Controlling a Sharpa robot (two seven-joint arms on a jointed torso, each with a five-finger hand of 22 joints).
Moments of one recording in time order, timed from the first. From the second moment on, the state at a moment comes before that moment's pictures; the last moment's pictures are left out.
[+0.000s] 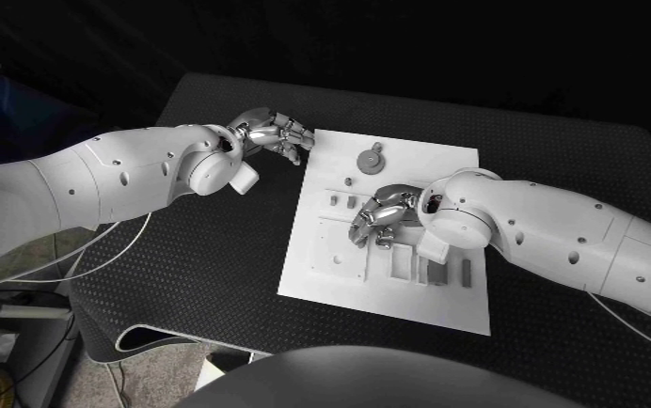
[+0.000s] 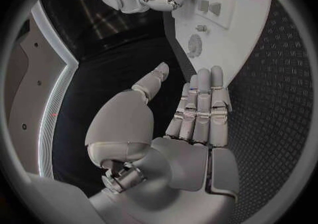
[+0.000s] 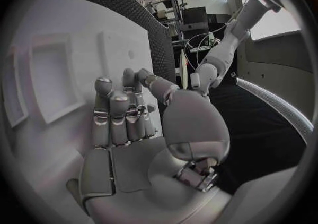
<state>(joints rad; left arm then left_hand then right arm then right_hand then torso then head) 1.22 -0.85 -0.13 1.26 -0.39 -0.08 0.21 1.05 -0.11 0.45 -0.28 0.05 0.81 0.19 0.28 0.47 1.09 0.14 0.07 0.25 1.01 0.03 0.86 0.60 0.03 1.10 -0.07 0.07 1.10 1.17 -0.49 -0.13 1.31 -0.61 0.16 -0.33 1.16 -0.02 0.70 -0.30 0.05 1.01 0.12 0.25 0.71 1.25 0.04 0.23 0.42 1.18 -0.07 1.39 0.70 0.22 1.09 0.01 0.83 1.31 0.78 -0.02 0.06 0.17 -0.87</state>
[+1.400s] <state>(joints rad) 1.22 -0.85 -0.13 1.26 -0.39 -0.08 0.20 1.05 -0.11 0.45 -0.28 0.05 0.80 0.19 0.28 0.47 1.09 0.14 0.07 0.25 1.01 0.03 0.86 0.60 0.02 1.10 -0.07 0.07 1.10 1.18 -0.49 -0.15 1.31 -0.71 0.13 -0.29 1.16 -0.02 0.70 -0.30 0.05 1.00 0.12 0.26 0.71 1.25 0.04 0.23 0.43 1.18 -0.07 1.39 0.71 0.23 1.09 0.01 0.83 1.31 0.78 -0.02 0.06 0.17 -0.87</state>
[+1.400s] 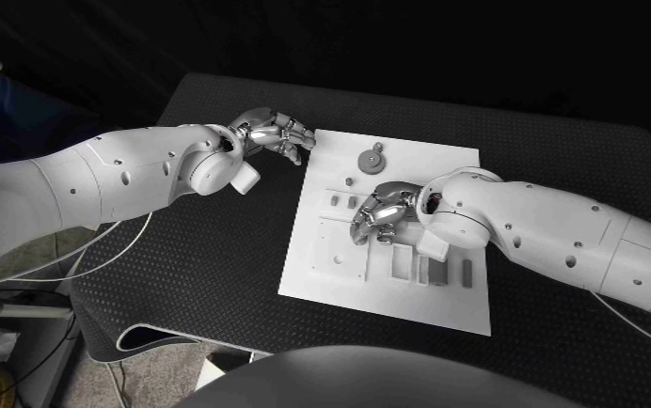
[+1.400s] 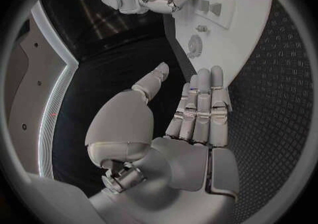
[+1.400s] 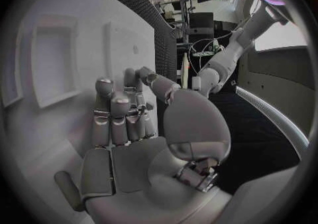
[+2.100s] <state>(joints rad) 1.22 -0.85 -0.13 1.26 -0.39 -0.08 0.20 1.05 -0.11 0.45 -0.28 0.05 0.80 0.19 0.28 0.47 1.09 0.14 0.07 0.25 1.01 0.03 0.86 0.60 0.02 1.10 -0.07 0.07 1.10 1.18 -0.49 -0.14 1.31 -0.80 0.12 -0.29 1.18 0.00 0.70 -0.29 0.05 1.00 0.11 0.26 0.71 1.25 0.04 0.23 0.43 1.18 -0.07 1.39 0.71 0.24 1.09 0.01 0.84 1.31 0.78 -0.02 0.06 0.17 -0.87</state>
